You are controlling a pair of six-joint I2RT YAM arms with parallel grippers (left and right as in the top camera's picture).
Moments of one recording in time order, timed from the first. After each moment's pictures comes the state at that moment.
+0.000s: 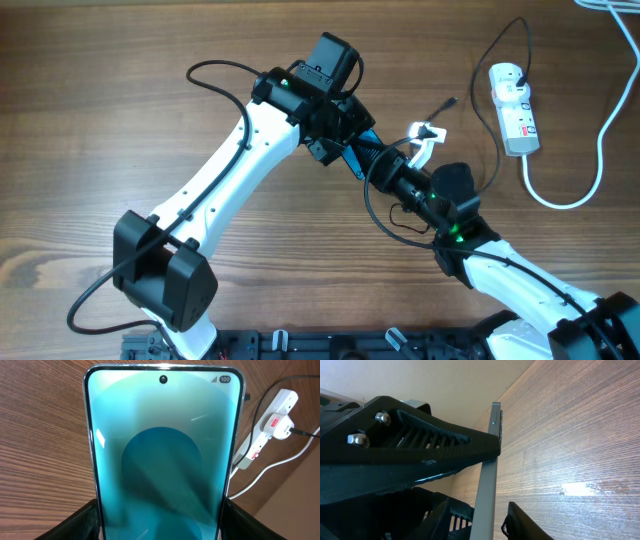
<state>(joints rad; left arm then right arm) -0.58 1.84 1.69 -1.01 0.26 -1.21 0.46 1.33 0.40 0.77 -0.29 1.08</state>
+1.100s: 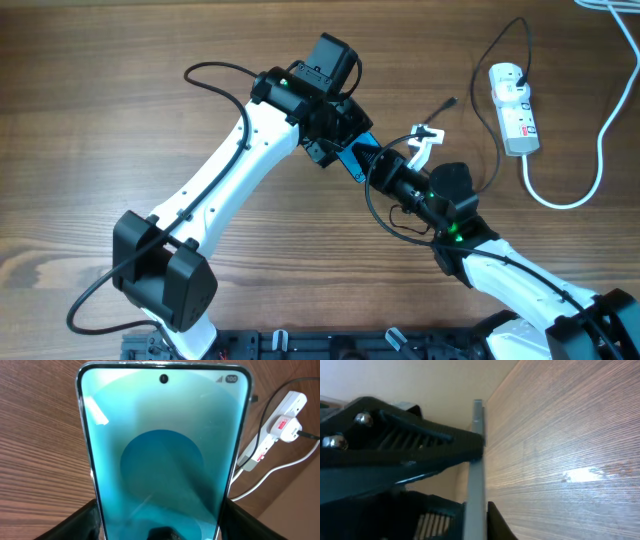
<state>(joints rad) -0.58 1.84 1.69 -1.04 0.26 -1.22 0.46 1.34 0.40 0.76 -0.32 1.16</state>
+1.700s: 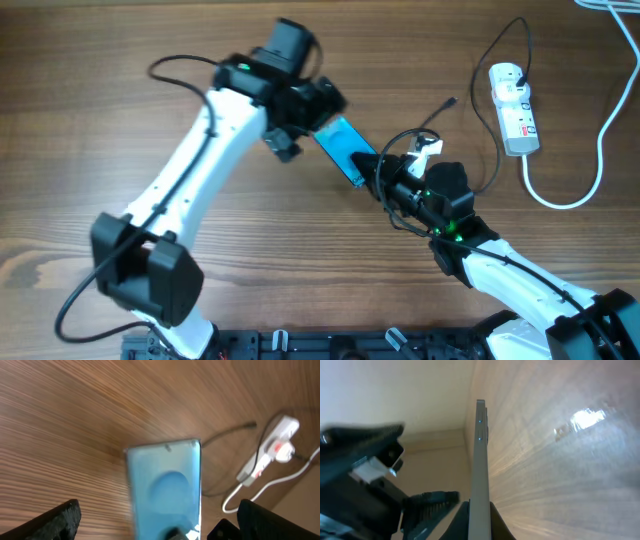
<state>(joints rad) -0.41 1.82 1.69 -1.10 0.29 -1.08 0.46 1.34 0.40 0.65 -0.35 1.53</state>
